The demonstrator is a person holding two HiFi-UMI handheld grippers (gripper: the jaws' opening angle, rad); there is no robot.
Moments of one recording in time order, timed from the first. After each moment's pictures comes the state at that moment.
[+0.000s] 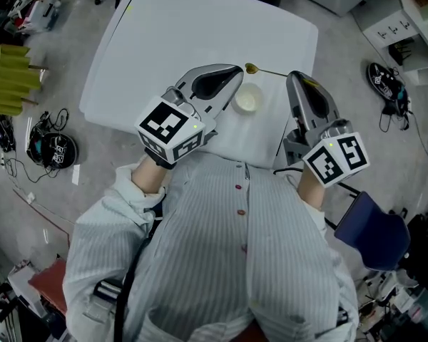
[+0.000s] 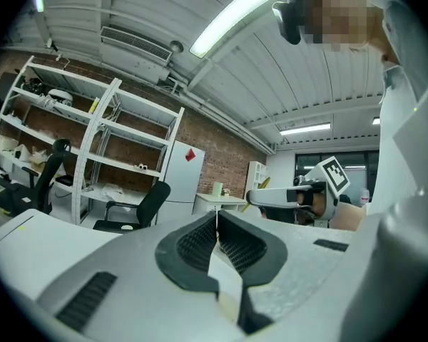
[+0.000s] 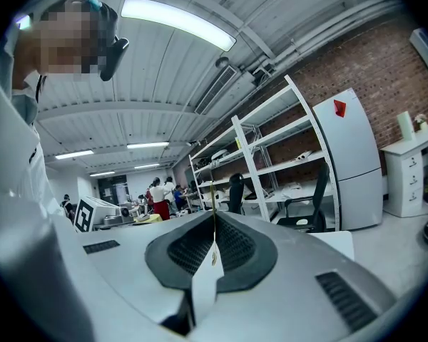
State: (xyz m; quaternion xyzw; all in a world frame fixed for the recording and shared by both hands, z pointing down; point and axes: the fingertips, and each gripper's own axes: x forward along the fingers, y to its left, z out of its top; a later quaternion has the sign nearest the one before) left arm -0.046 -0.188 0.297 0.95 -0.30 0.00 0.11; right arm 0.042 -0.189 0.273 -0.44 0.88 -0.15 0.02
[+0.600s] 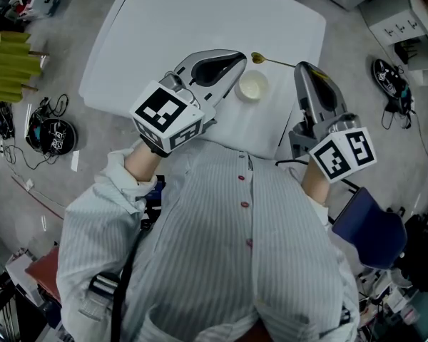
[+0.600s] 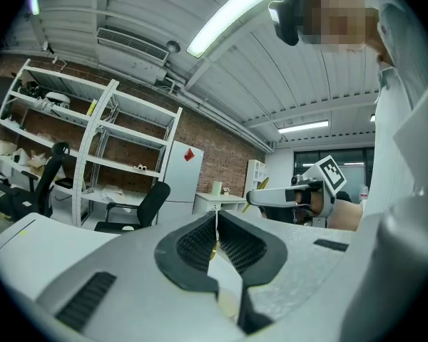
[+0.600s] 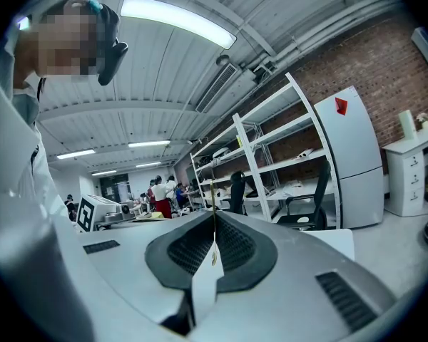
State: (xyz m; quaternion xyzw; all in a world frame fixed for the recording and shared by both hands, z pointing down) left arm -0.057 -0.183 0.300 0.95 -0.30 0.01 0.10; right arm 0.038 -0.185 0.280 -0.44 0.89 -0.15 0.01
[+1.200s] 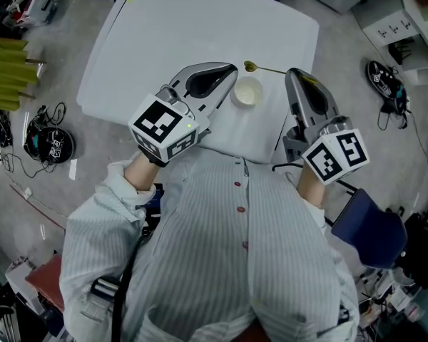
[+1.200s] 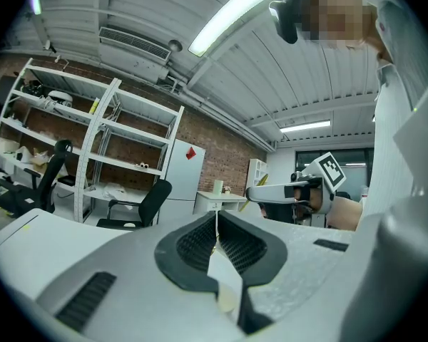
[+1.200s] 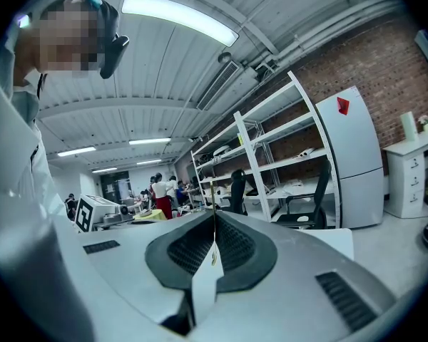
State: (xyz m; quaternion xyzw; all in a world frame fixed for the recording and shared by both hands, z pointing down) left arm -0.060 -0.177 0.307 0.95 -0.31 0.01 0.11; right arm 0.034 -0.184 0.281 -0.44 0.89 -0.15 0.00
